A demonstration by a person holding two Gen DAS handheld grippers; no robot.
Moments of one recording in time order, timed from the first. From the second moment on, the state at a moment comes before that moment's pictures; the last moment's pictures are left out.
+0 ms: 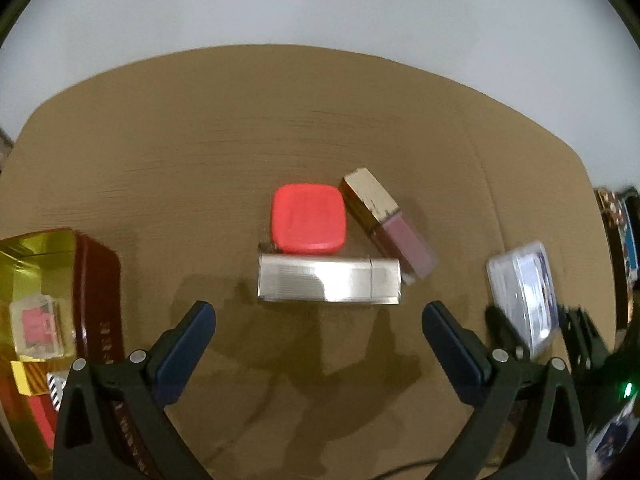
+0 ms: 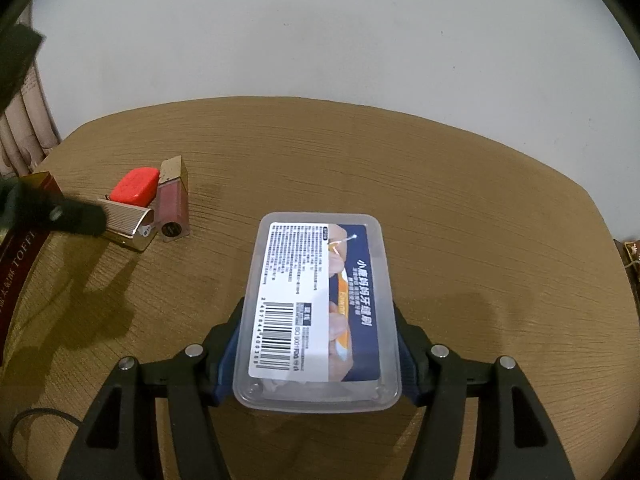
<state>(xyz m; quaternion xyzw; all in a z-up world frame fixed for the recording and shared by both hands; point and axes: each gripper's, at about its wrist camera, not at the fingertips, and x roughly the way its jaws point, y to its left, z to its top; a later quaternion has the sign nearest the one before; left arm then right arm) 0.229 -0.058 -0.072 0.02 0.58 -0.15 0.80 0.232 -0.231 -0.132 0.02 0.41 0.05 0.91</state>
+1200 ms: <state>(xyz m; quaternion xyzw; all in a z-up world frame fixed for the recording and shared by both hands) 0.220 -0.067 -0.097 0.07 0.55 -0.12 0.82 0.232 -0.236 -0.131 0.02 0.41 0.05 0.91</state>
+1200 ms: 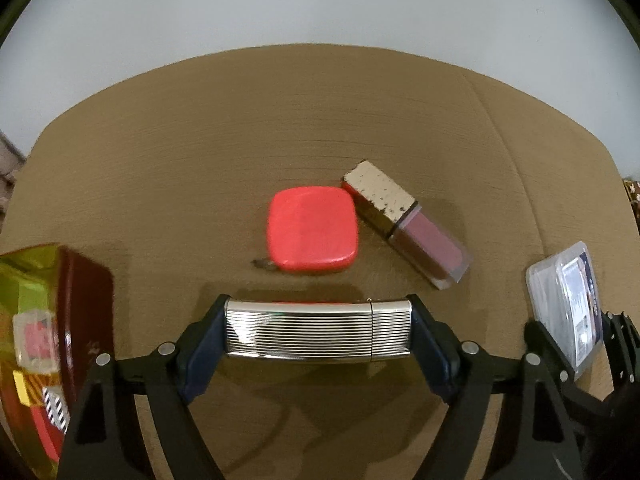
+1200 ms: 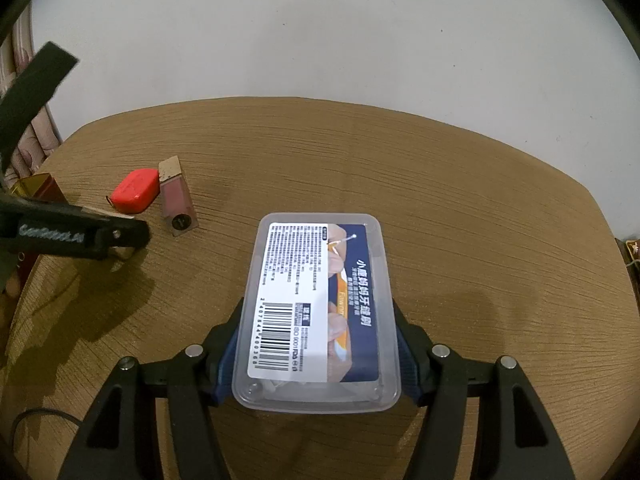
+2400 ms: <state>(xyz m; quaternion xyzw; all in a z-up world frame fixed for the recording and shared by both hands) 0.143 0.034 -0.015 0.07 0.49 -0.06 0.87 0.233 -0.235 -0.131 0.02 0.41 0.05 0.91</state>
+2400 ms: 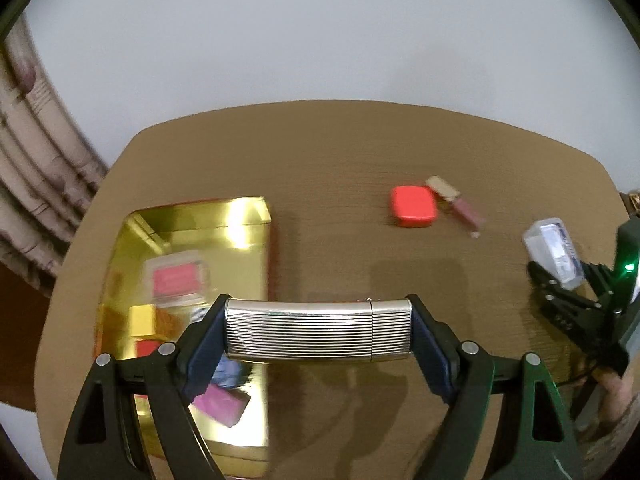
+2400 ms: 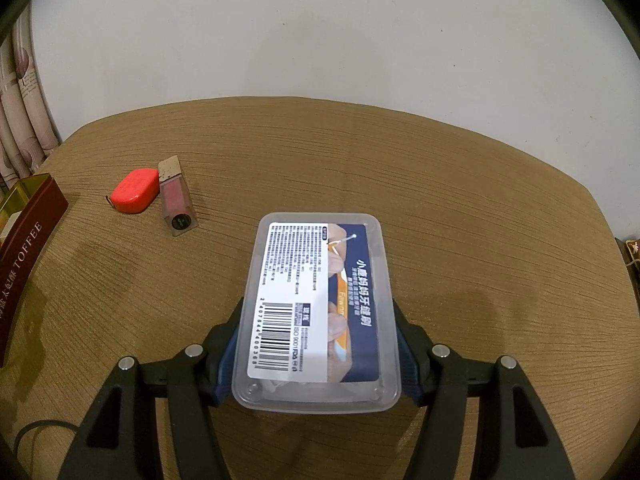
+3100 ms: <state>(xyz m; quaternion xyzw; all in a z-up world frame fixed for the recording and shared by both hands) 0.149 0.168 -0.055 0.03 0.53 0.04 0.85 0.233 -0.235 -0.131 0.02 0.41 0.05 0.91</state>
